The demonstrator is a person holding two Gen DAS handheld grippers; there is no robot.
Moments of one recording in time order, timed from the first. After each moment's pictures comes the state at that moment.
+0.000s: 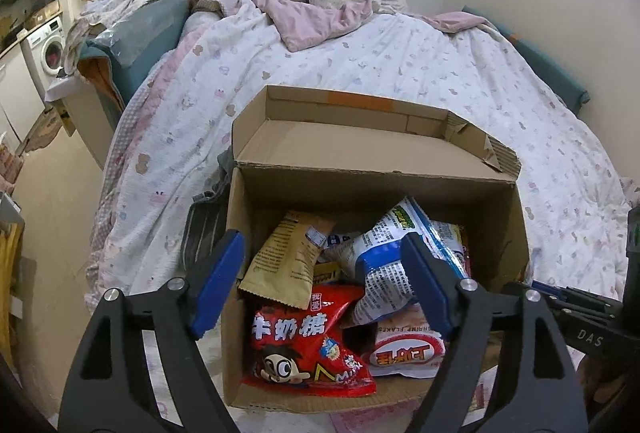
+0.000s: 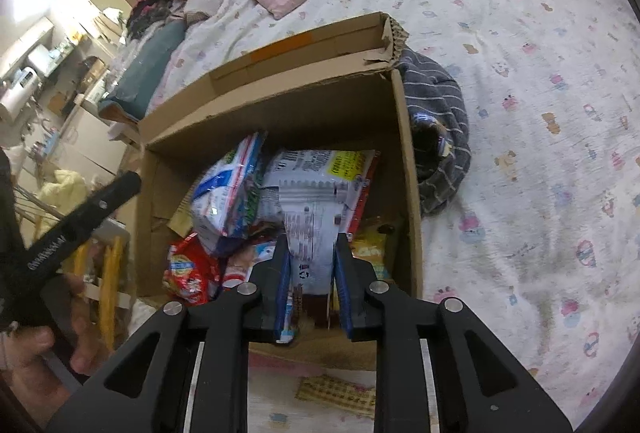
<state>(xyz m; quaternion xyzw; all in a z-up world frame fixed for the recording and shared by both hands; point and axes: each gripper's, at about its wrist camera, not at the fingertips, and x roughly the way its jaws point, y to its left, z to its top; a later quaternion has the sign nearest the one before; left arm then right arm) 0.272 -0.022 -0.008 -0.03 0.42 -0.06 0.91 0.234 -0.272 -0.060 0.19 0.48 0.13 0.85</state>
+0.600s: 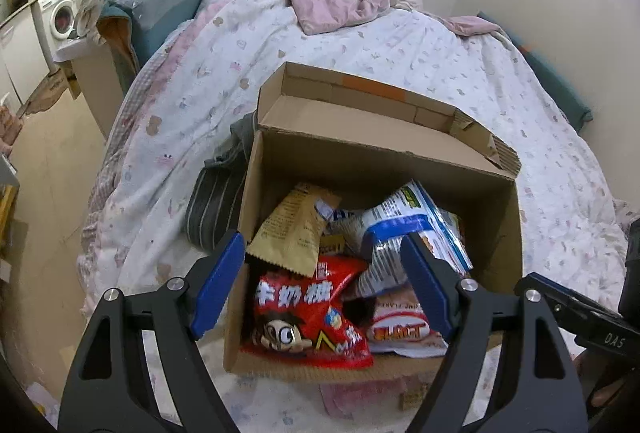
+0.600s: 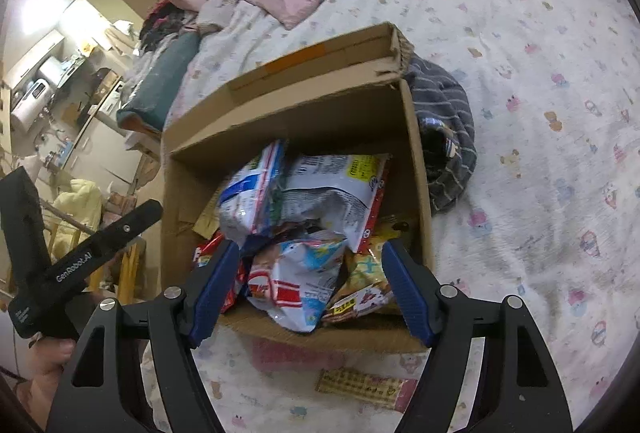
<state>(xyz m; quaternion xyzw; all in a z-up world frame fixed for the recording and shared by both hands) 0.253 -0.003 -0.009 -0.07 0.44 -0.05 0.89 0.218 -0.272 -0.043 0.20 0.46 0.15 0.85</state>
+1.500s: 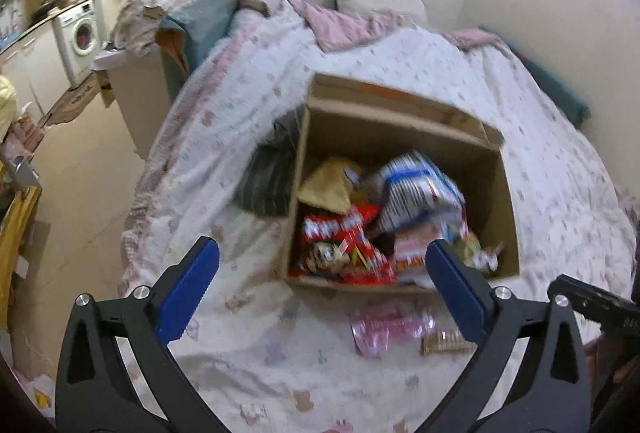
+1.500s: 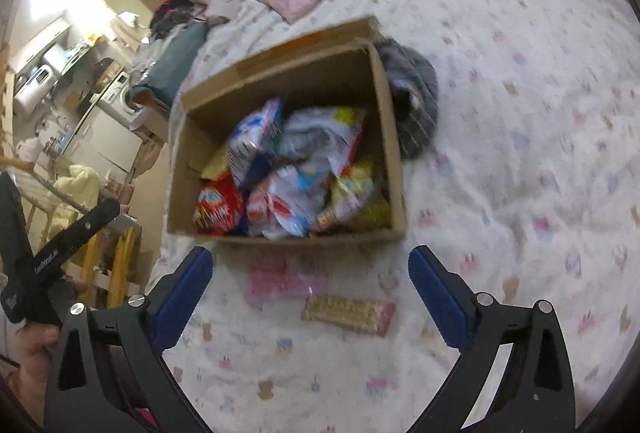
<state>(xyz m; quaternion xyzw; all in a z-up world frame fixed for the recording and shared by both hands) 0.162 0.016 0.008 -0.05 0.42 -0.03 0.91 0.133 -0.293 -0.047 0.20 0.47 0.14 0.85</state>
